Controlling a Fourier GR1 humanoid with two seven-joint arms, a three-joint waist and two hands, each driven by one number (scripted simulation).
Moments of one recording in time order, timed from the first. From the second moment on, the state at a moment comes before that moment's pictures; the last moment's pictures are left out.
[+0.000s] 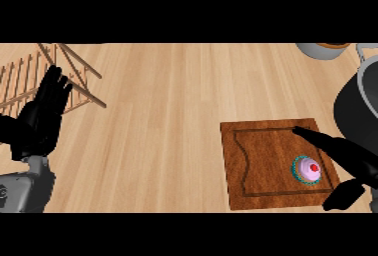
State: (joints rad) left arm -0.21 0.28 0.06 -1.59 0.15 0.18 0.20; right arm -0.07 -0.62 0.16 -1.51 0.51 0.48 -0.05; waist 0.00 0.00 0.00
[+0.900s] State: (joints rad) left arm -0.20 0.23 0.09 -1.64 0.10 0.15 0.23; right arm -0.13 -0.52 0.17 -1.37 0.77 0.40 -0.30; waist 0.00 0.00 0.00
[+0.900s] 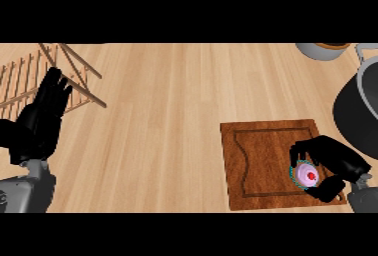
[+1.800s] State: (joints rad) left arm -0.17 0.22 0.11 -1.64 0.09 0.15 0.22; right arm 0.25 -0.19 0.35 -2.14 0.92 0.28 0.23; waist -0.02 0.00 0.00
